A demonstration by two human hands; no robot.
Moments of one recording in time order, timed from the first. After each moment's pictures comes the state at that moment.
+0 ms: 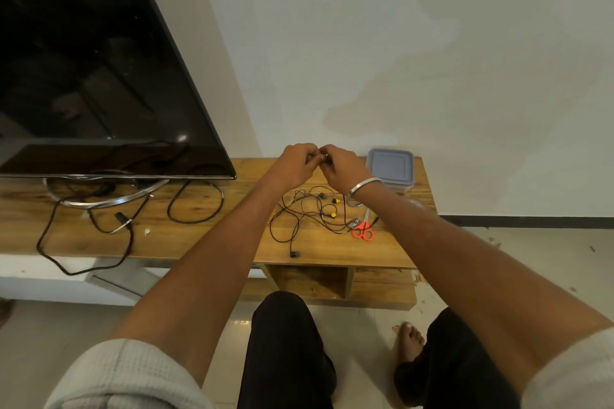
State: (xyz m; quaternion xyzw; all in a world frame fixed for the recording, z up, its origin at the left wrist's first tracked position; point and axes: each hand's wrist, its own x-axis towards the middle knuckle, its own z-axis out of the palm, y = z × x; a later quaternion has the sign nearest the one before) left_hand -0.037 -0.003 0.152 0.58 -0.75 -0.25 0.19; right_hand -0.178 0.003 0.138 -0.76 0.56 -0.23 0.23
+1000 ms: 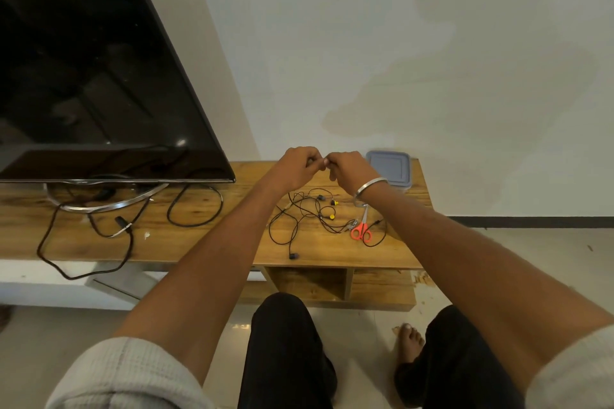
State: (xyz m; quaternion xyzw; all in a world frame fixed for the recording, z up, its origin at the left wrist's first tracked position) left_hand -0.042 -0.001 0.157 0.57 -0.76 -0.25 0.18; right_hand -0.194 -0.002 0.138 -0.77 0.59 -0.16 0.20
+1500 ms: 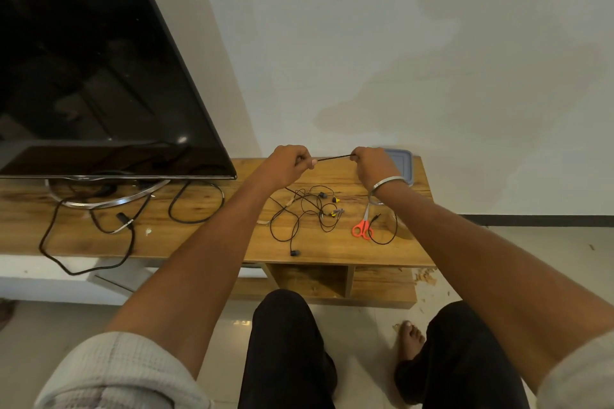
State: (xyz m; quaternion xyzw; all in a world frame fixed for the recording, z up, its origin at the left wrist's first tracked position) left_hand -0.019 -0.004 0.155 0.58 -0.76 -0.23 0.15; right_hand -0.225 -0.008 0.126 -0.72 0.66 -0.17 0.14
